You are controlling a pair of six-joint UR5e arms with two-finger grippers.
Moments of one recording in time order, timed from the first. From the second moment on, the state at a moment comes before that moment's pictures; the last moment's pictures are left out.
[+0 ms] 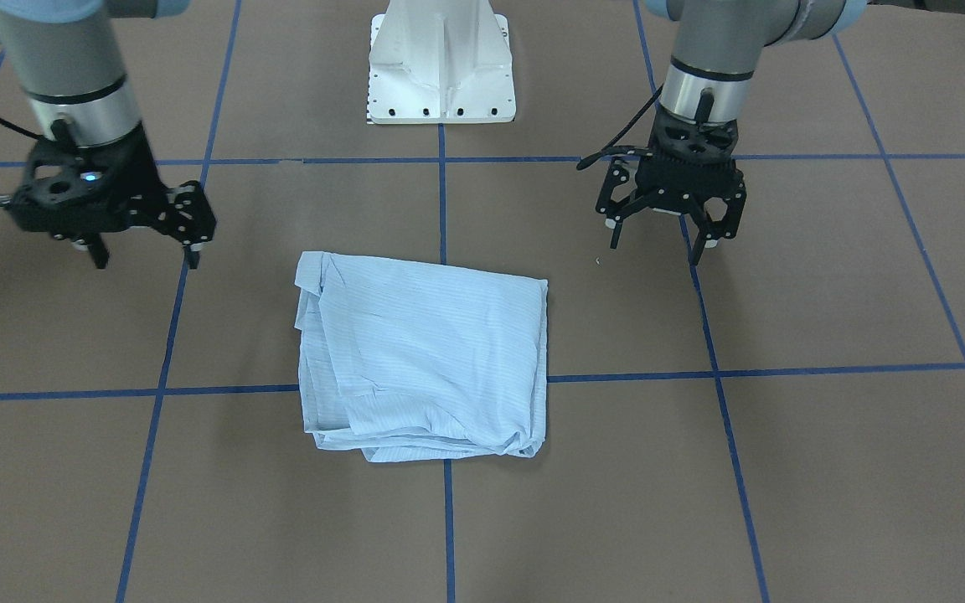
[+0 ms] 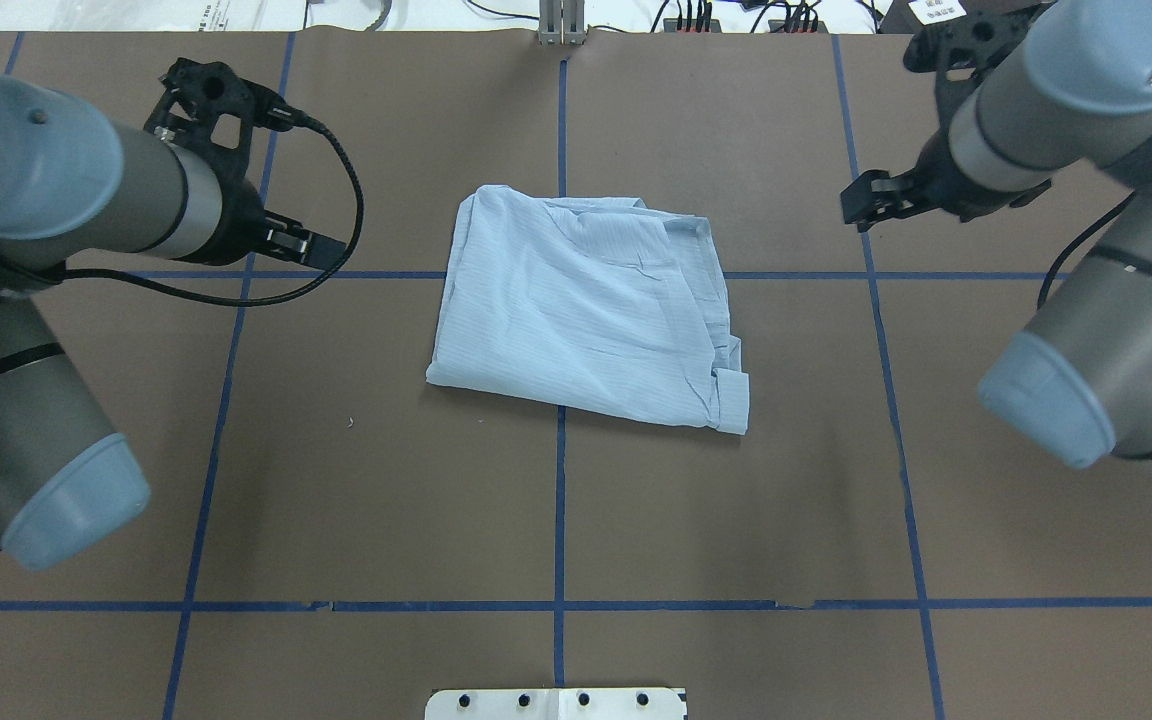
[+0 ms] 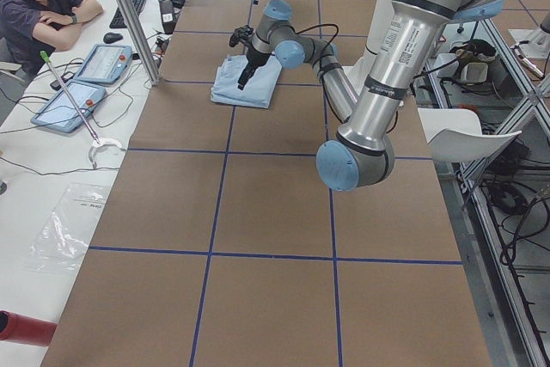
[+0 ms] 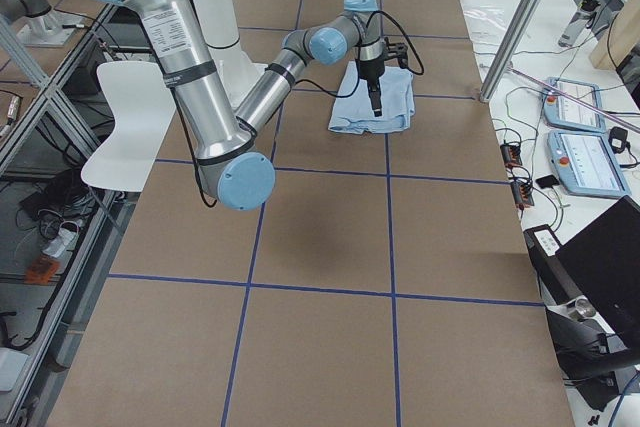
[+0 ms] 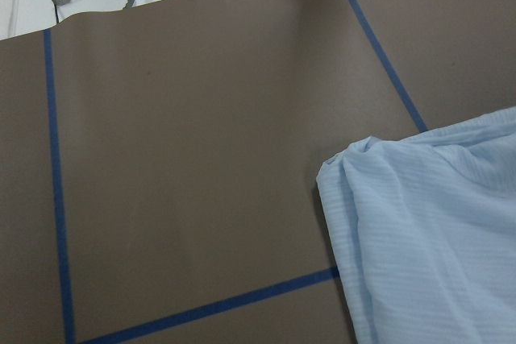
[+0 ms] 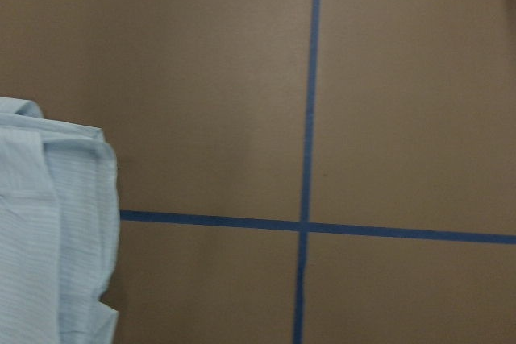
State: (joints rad) left arm -0.75 -1.96 -2.07 -1.58 -1.74 -0.71; right arm 0.94 -1.18 2.03 -1.82 1.92 0.74
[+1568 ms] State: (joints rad) left arm -1.29 -1.59 -1.94 -1.60 -2.15 -0.15; right arm 1.43 -1.58 1.89 -1.80 2.23 0.10
